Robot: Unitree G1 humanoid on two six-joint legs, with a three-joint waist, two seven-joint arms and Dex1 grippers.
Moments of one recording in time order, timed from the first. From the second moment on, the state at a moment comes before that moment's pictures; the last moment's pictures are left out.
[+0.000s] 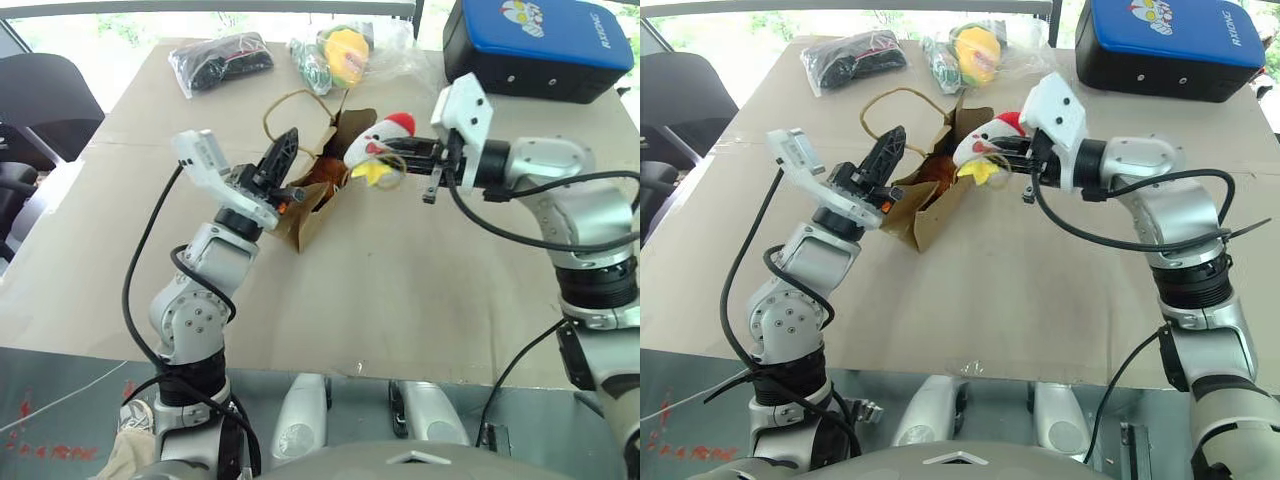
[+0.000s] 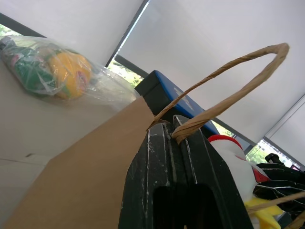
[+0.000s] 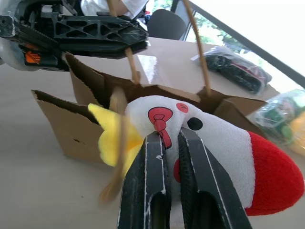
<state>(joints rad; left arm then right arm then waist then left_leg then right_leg) -0.32 0.25 0.20 -0.43 -0.97 0.54 -0.10 -0.81 -0.51 0.14 -0.17 0.32 0.60 0.89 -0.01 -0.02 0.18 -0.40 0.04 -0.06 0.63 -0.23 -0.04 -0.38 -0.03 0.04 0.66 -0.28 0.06</state>
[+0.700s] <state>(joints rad) -0.35 0.17 0.19 -0.40 -0.93 0.50 -0.18 -0.92 -0.47 0.16 -0.06 0.28 0.43 0.87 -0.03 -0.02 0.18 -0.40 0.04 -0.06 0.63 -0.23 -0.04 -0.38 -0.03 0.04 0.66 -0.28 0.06</state>
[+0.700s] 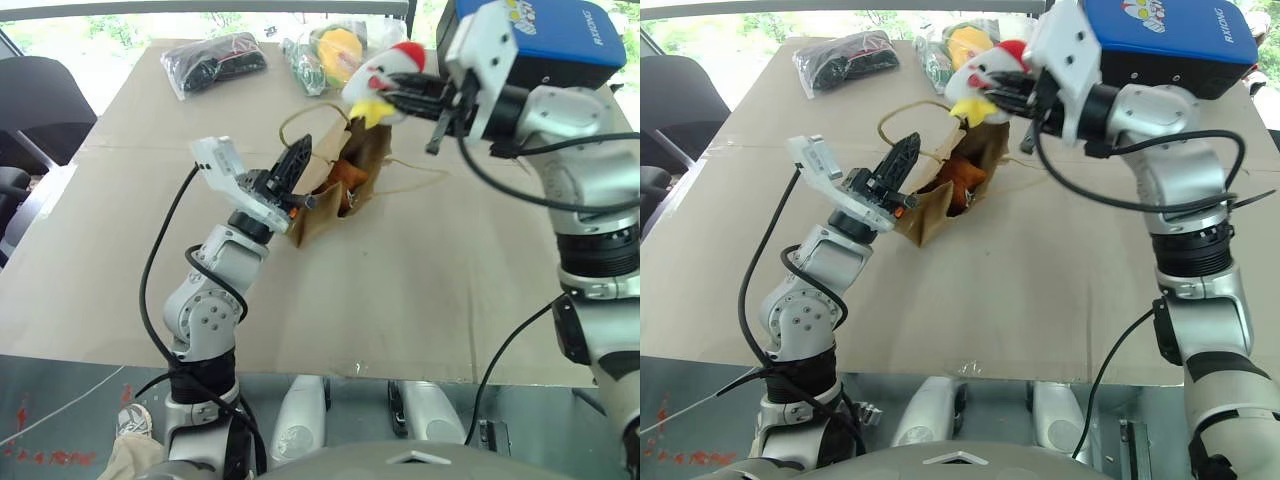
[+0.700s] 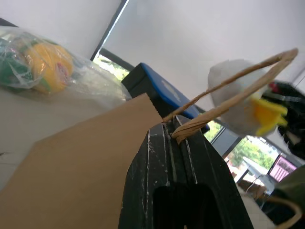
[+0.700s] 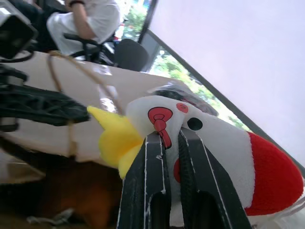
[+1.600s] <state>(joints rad) -0.29 0.13 0.19 -0.43 -1.05 0.48 -0.18 -0.98 -0.21 0.38 0.29 0.16 0.22 1.14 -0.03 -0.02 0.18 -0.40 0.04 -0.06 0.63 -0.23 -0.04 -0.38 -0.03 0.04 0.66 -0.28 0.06</state>
